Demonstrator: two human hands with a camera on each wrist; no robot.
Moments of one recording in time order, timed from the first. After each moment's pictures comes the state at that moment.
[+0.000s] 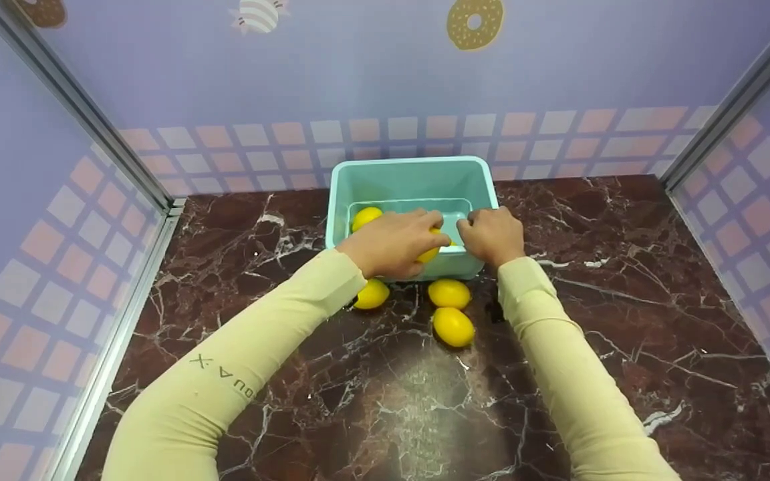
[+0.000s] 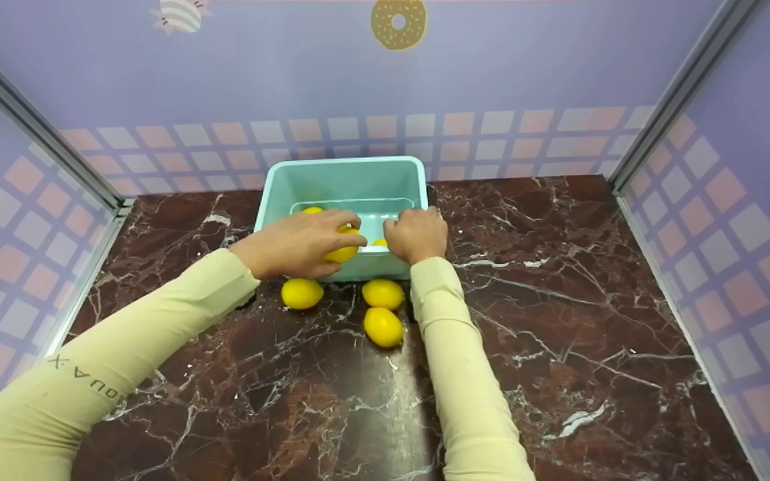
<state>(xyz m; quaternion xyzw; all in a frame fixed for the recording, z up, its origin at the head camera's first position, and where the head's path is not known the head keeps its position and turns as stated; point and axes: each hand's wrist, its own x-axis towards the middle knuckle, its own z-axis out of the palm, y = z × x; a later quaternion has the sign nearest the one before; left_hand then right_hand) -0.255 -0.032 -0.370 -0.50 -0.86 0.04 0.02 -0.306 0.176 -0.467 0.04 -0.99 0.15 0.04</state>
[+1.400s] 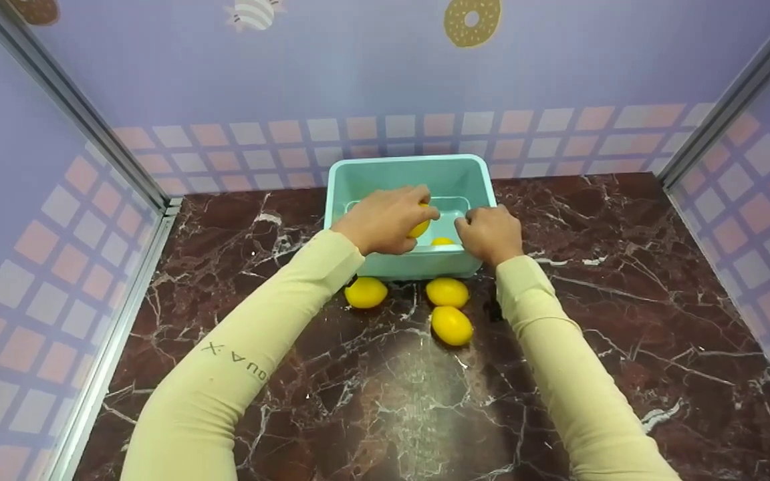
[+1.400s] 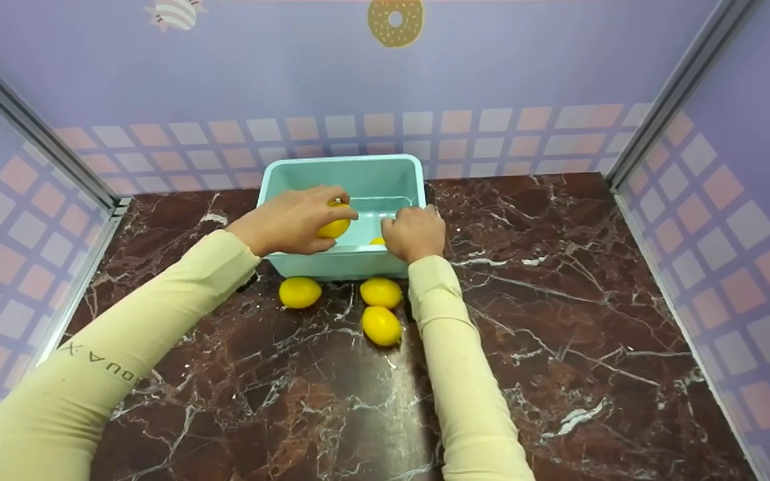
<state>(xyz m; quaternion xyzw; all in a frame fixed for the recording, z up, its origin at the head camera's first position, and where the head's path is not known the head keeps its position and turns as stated) -0.282 -0.035 -0.363 -0.43 -0.90 0.02 -0.01 -0.306 0.175 -0.465 0.03 -0.99 0.14 0.03</state>
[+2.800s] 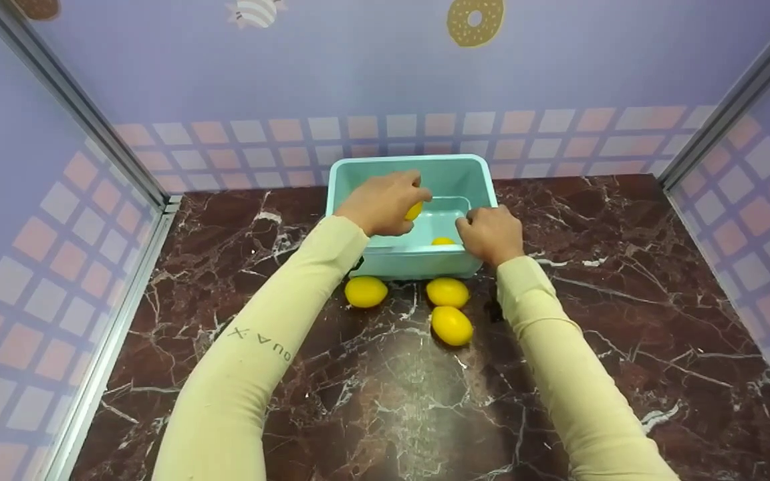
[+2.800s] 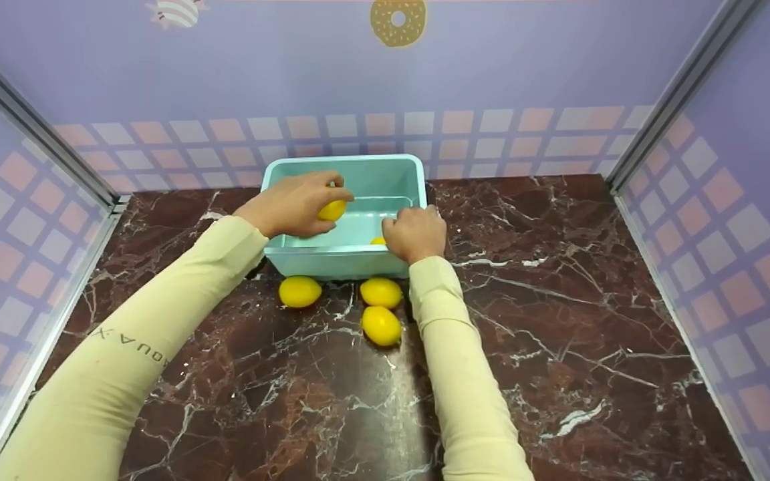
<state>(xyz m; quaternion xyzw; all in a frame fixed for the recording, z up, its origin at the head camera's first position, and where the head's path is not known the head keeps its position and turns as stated) -0.307 -0.038 -0.367 -0.38 -0.93 0.00 -0.02 -0.308 0.176 -0.466 0.03 -0.99 0.14 0.02</state>
